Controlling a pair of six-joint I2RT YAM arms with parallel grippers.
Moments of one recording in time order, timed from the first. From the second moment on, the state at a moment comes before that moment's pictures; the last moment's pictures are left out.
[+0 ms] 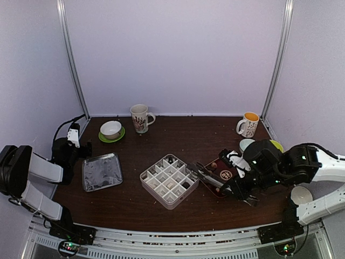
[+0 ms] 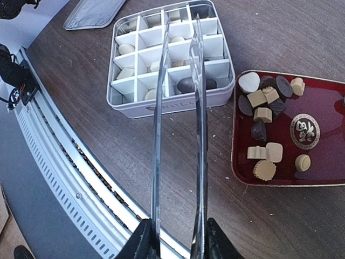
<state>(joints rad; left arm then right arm) 0.03 1.42 0.31 0.97 -0.09 0.19 1.17 0.99 0.90 -0.77 0.12 0.48</state>
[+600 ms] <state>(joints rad) 0.03 1.42 0.31 0.97 -0.09 0.19 1.08 0.99 0.86 -1.02 0.18 0.60</state>
